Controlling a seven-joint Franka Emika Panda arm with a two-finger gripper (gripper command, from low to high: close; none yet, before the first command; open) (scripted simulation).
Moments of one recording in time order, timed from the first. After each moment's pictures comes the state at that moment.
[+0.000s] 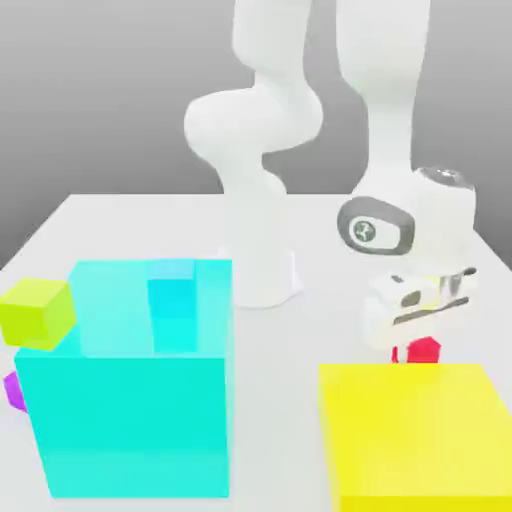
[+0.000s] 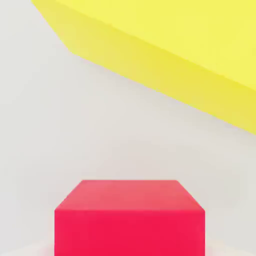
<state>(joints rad) 0.50 0.20 0.21 -2.84 -0.37 3.05 1.44</state>
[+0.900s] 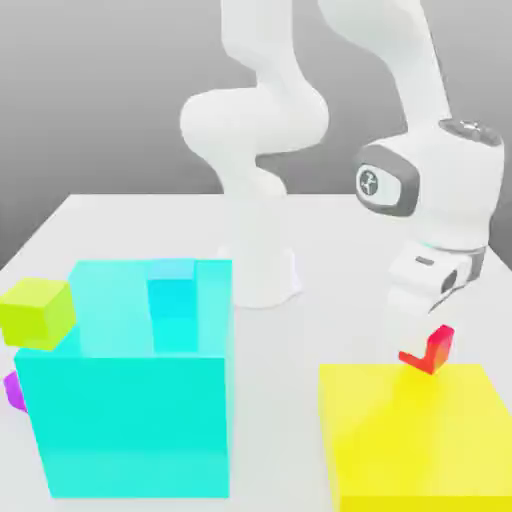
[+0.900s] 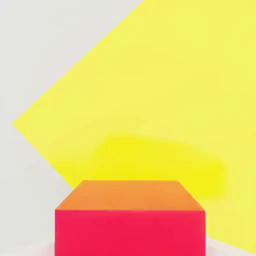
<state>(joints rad) 0.24 0.04 0.30 -2.68 -0.13 2.73 0.50</state>
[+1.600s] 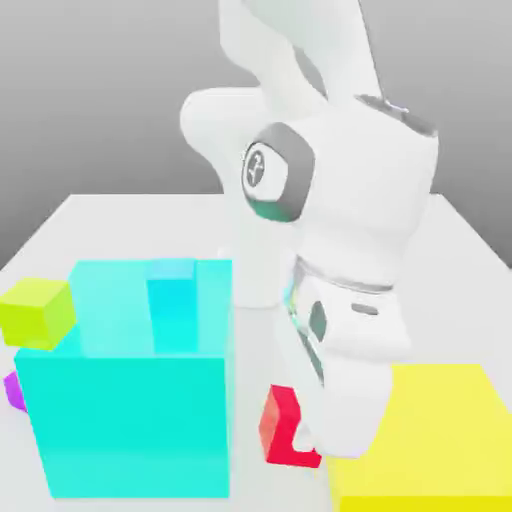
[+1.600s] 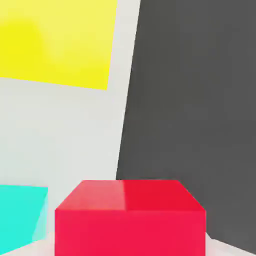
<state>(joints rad) -0.08 0.16 0.10 -2.30 -0.62 2.56 -0.49</state>
